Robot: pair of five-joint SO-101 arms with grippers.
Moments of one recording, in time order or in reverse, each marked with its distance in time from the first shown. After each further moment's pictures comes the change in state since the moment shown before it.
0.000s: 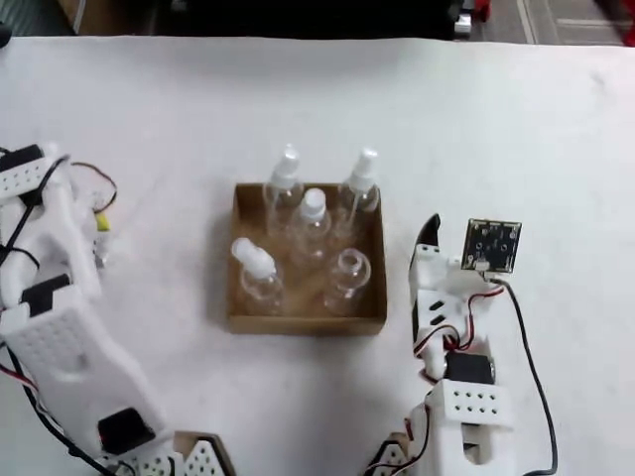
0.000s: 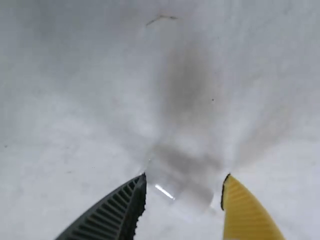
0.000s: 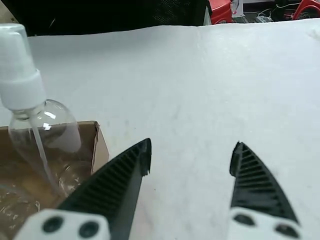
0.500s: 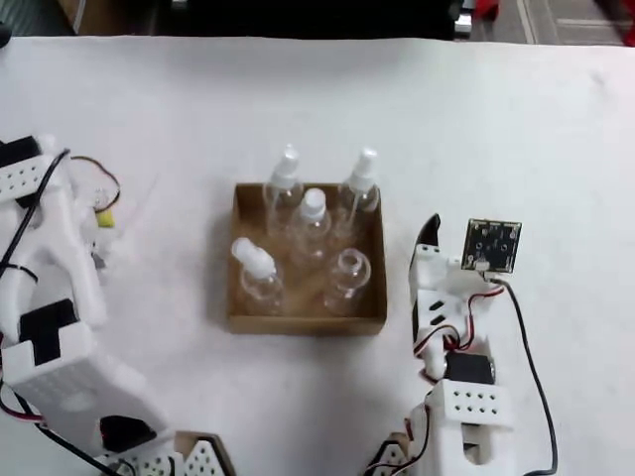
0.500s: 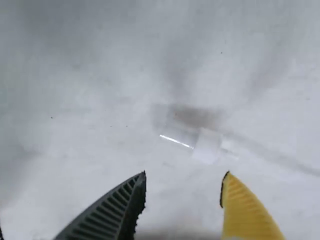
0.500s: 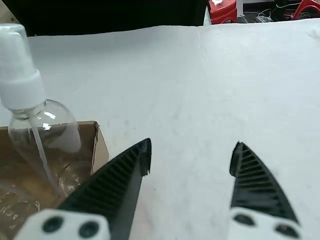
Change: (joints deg) left arm 1.8 -18.4 9.6 6.0 -2.6; right arm 0.1 0.0 0.0 0.0 0.0
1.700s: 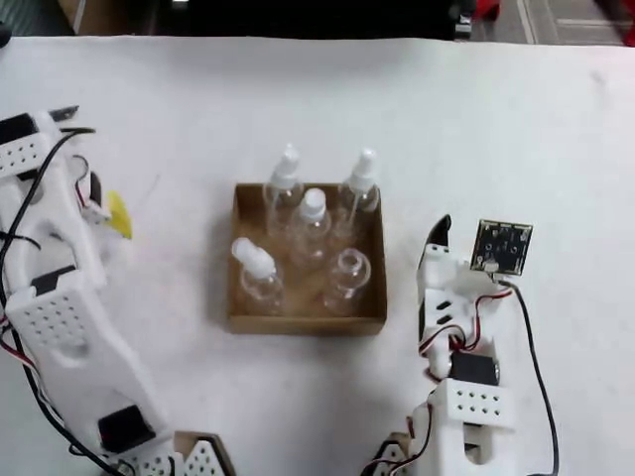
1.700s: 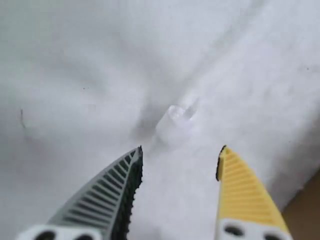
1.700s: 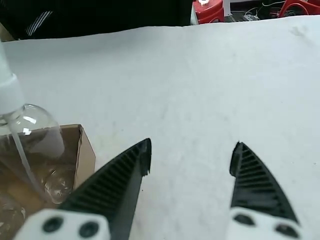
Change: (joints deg) left arm -1.3 24.2 -31.7 10.8 -77.5; right arm 2.6 0.0 0.0 0.0 0.0
